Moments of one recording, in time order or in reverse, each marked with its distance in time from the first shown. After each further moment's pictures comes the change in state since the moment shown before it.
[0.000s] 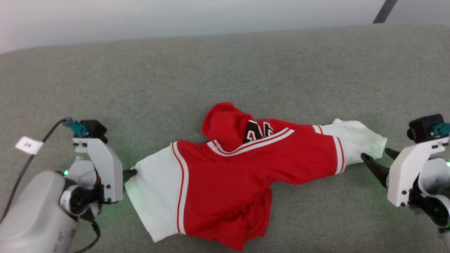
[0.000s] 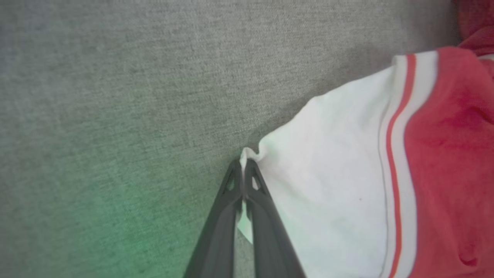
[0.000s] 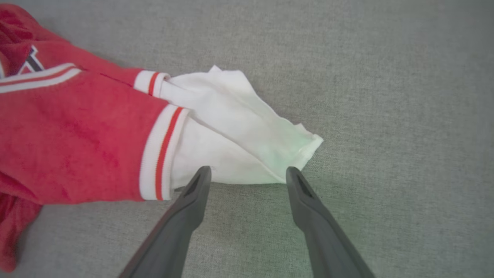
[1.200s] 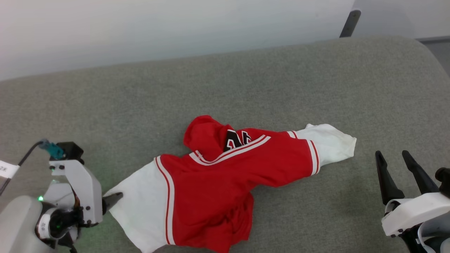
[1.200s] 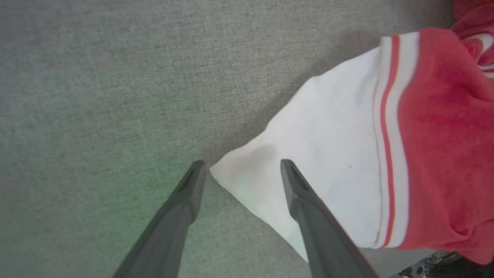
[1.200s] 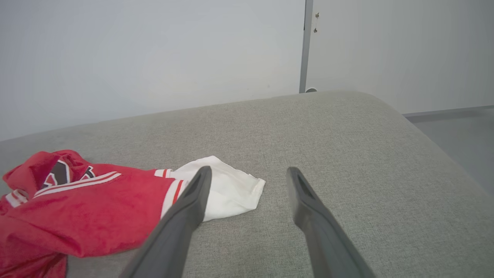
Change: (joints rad) left arm 0.172 0.098 0.078 -0.181 -0.016 0.099 0.052; right arm 0.275 0.252 -0.224 -0.175 -0.218 0.000 -0.524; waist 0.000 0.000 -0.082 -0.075
